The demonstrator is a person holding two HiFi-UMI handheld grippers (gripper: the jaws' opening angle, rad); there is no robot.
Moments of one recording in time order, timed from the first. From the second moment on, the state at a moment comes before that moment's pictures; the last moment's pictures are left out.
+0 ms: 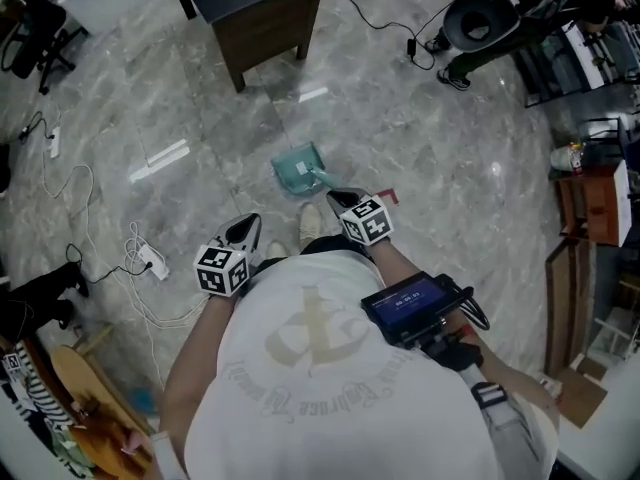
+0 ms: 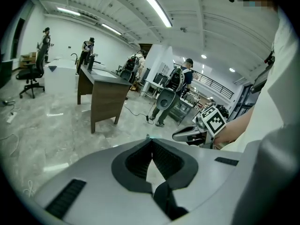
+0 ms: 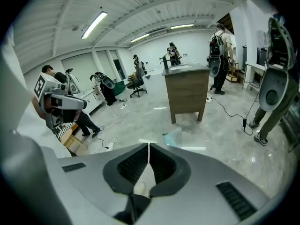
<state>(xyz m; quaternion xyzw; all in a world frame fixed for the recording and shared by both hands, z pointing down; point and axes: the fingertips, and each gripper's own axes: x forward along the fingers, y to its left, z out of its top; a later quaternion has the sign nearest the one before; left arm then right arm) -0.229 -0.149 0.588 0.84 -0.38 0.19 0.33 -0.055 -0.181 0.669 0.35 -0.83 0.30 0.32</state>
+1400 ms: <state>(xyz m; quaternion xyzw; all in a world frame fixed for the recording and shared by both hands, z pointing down) -0.296 -0.117 0.594 0.70 -0.58 0.18 0.38 -0.071 -0.245 0.809 0.20 -0.78 0.25 0.54</state>
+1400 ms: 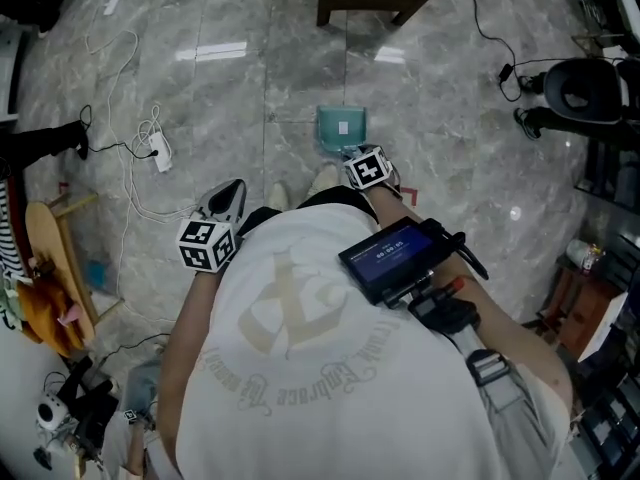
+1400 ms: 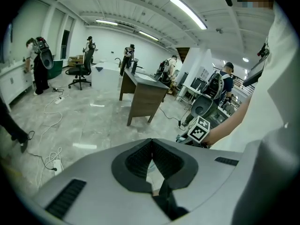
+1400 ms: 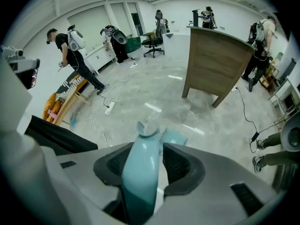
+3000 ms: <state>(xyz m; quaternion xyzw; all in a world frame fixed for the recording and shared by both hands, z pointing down) -0.249 -0.220 0.592 0.80 -0.46 0.19 0.34 -0.017 -0.257 0.757 0.29 -0.78 0.24 0.51</state>
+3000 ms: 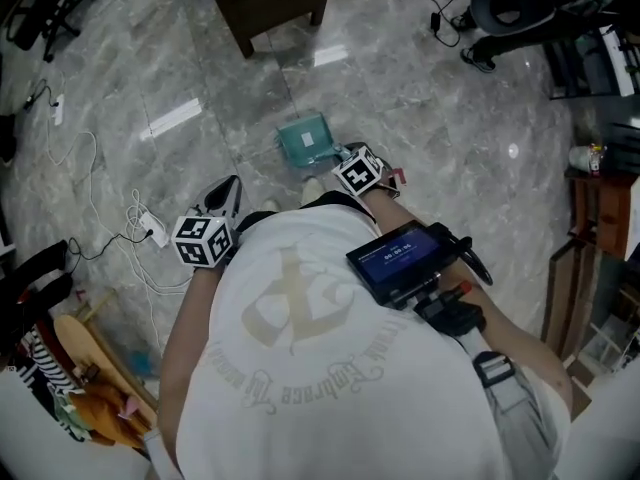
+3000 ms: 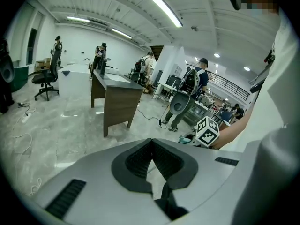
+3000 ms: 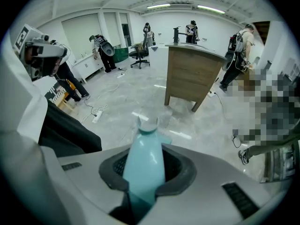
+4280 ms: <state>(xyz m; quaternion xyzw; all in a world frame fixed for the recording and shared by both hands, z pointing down) -0.200 -0.210 0.583 0.88 -0.29 0.19 0.32 0.007 -0.174 0.649 0.42 -0.74 0.28 0.44</state>
